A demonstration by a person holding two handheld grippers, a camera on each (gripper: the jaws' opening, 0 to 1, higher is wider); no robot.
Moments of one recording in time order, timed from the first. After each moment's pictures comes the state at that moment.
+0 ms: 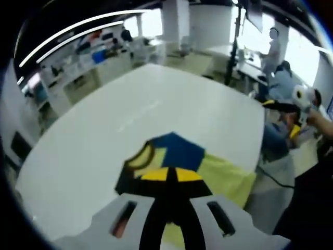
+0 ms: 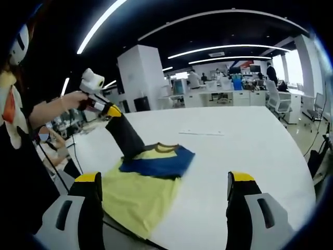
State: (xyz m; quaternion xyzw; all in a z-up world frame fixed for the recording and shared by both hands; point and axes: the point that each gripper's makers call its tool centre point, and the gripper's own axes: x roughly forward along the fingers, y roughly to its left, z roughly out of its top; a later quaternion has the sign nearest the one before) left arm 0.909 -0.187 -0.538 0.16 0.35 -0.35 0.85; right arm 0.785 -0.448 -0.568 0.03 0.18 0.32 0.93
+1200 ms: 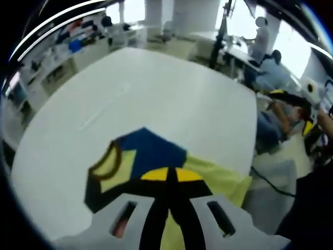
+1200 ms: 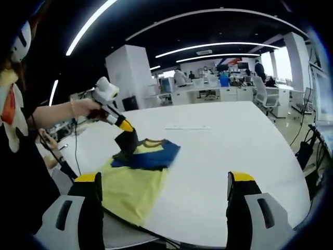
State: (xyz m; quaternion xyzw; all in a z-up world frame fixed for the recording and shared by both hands) left arm 0.923 -0.271 -0.613 0.17 0.41 -0.41 0.80; right arm 0.763 -0.494 -0.575 0.04 0.20 0.27 0.94
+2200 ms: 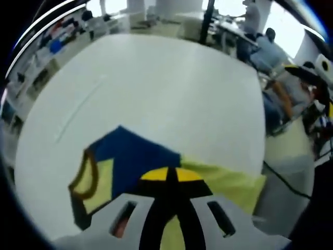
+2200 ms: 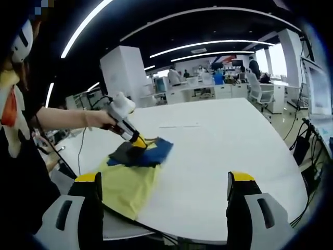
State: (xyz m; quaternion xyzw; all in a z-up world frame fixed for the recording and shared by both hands) left arm 0.929 -0.330 -0.691 0.23 0.44 -0.44 0.75; right arm 0.755 -0.518 -0.581 0.05 0.21 0.26 0.94
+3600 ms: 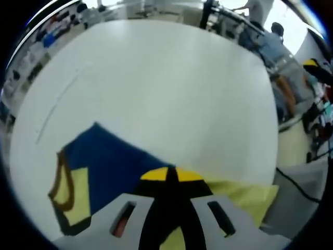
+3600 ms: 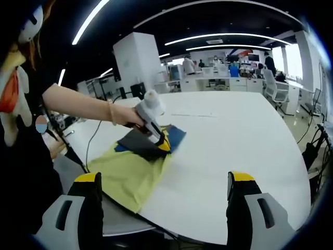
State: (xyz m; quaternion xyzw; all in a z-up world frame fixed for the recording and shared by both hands) left arm 0.932 -0.359 -0.755 0.23 0.48 -0.43 0.73; right arm 0.760 -0.492 -0.604 0.01 0.24 0.32 0.92
